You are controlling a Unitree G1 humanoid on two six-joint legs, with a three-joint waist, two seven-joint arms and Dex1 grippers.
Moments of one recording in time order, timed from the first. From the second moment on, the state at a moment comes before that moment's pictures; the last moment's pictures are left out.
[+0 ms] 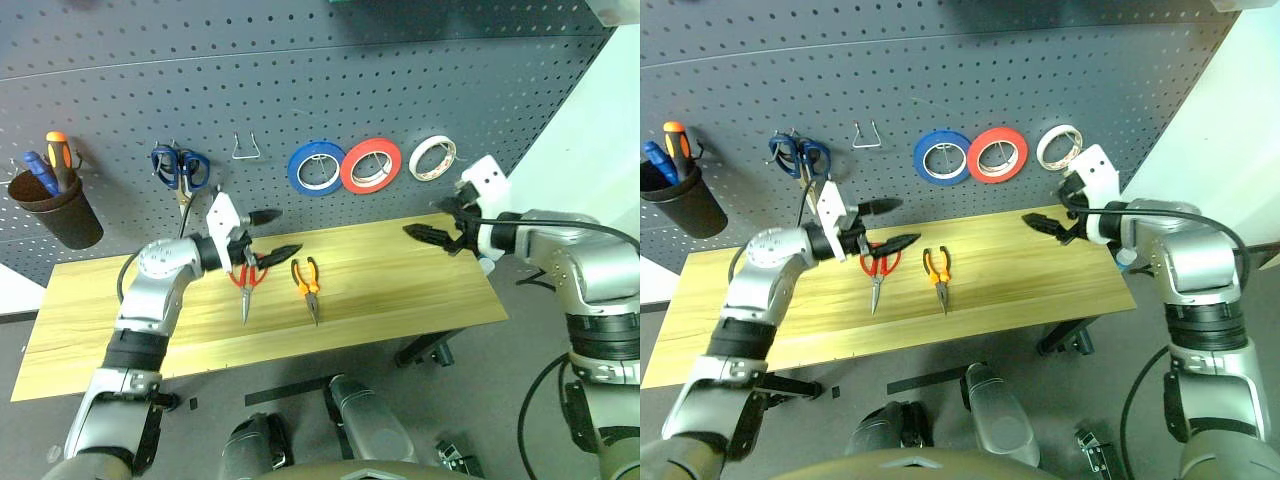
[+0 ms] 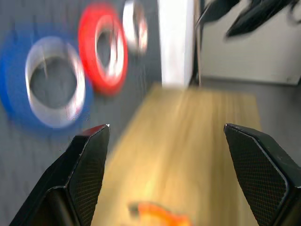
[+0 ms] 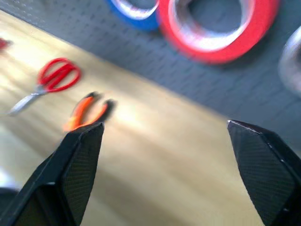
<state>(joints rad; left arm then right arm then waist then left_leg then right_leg) -0.42 0.49 -0.02 0.21 -0.30 0.10 -1.01 -0.57 -0.63 -0.04 -0.14 0.36 1.09 0.73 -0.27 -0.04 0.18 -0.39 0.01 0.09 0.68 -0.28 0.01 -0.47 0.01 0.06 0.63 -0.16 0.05</state>
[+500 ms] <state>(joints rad) -0.38 0.56 0.00 0.30 -0.22 0.10 -0.91 -0.76 -0.20 0.07 0.25 0.25 1.26 0.35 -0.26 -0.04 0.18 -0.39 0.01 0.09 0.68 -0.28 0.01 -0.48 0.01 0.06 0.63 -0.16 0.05</state>
